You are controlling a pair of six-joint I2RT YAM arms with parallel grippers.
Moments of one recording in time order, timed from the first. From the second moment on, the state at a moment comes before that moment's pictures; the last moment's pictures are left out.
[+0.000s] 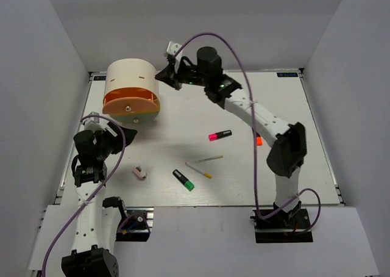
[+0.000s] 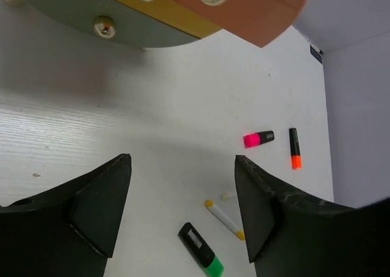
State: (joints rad) left arm 0.22 0.67 0.53 -0.26 0.46 -0.59; right arm 0.76 2.01 1.95 0.08 -0.60 -0.24
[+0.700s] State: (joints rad) left arm -0.13 0.94 0.82 -0.40 0.63 -0.41; right arm 0.58 1.39 1.08 -0.64 -0.61 -0.60
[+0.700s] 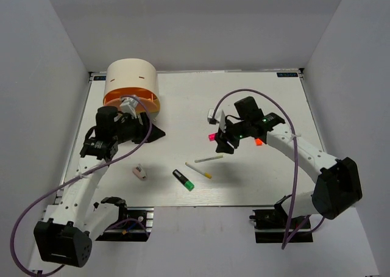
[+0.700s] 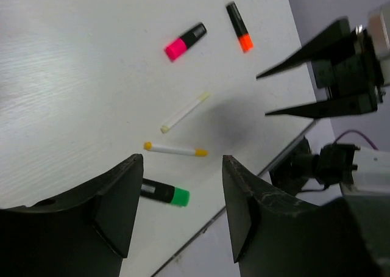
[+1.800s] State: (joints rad) left arm -0.96 1.57 1.21 -0.69 0.13 -0.11; right arm 0.17 1.41 1.18 -0.72 -0.63 -0.47
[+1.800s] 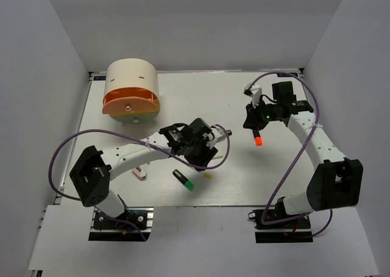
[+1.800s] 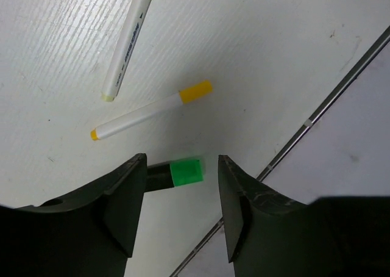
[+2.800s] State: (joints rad) left arm -1.01 1.84 1.23 -0.62 -0.02 0.21; right arm 0.09 1.42 1.16 -0.74 -0.70 -0.46
